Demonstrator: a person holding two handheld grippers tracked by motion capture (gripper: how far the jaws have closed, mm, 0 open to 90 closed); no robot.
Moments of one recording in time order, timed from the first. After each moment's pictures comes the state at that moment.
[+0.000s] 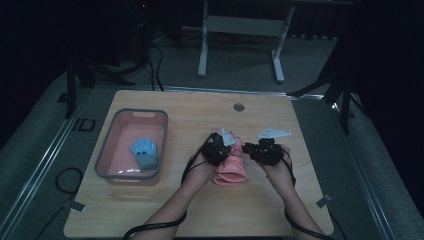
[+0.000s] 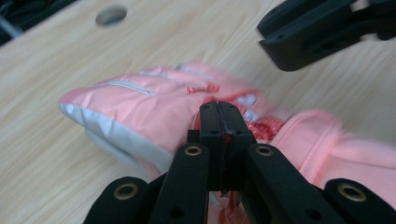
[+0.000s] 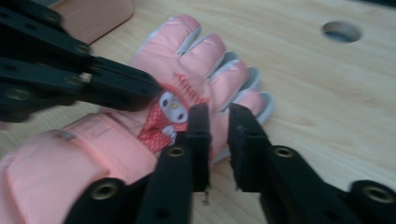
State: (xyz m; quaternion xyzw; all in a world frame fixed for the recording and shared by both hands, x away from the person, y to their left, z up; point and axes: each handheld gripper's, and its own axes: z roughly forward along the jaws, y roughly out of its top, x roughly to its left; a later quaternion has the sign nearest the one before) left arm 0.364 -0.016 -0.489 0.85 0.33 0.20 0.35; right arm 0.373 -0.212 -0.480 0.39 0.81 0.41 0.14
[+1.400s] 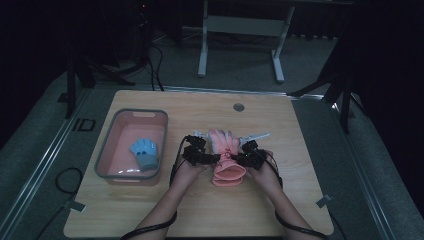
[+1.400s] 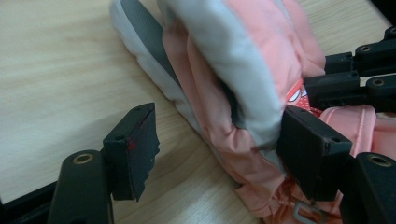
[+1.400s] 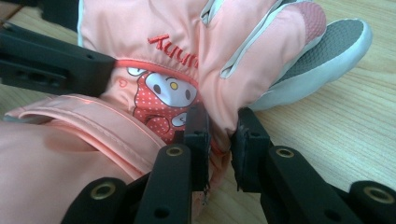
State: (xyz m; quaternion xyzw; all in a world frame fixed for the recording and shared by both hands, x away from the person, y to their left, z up) left arm 0.384 0.042 -0.529 0.77 0.51 0.03 0.38; right arm 0.391 -0.179 -0.526 0.43 0.84 0.33 0.08
